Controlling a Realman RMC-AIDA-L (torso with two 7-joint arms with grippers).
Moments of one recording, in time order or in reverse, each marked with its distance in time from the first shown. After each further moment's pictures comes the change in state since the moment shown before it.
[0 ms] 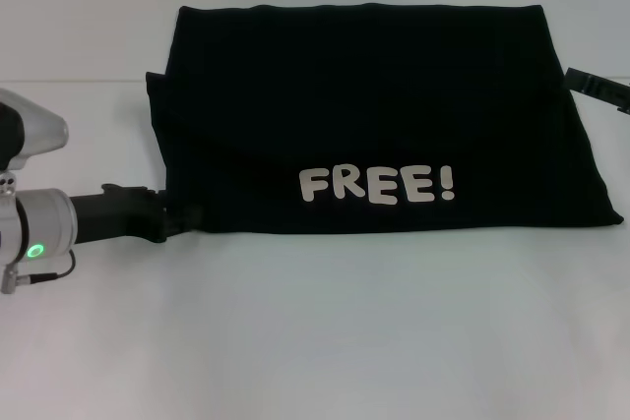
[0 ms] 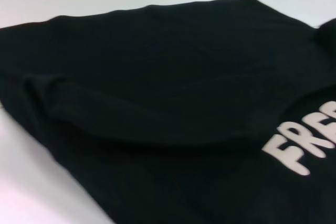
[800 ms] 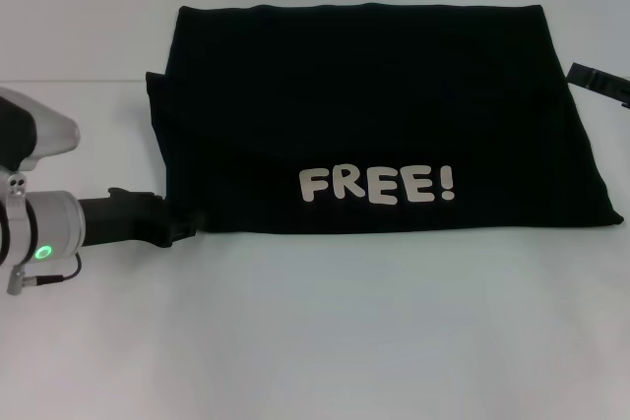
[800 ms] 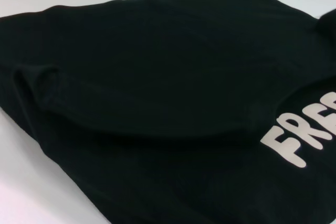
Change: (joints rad) left arm -0.008 -0.003 0.021 -0.006 0.020 -0.015 -0.021; right arm -0.003 -0.001 0.002 -0.002 0.015 0.000 0.000
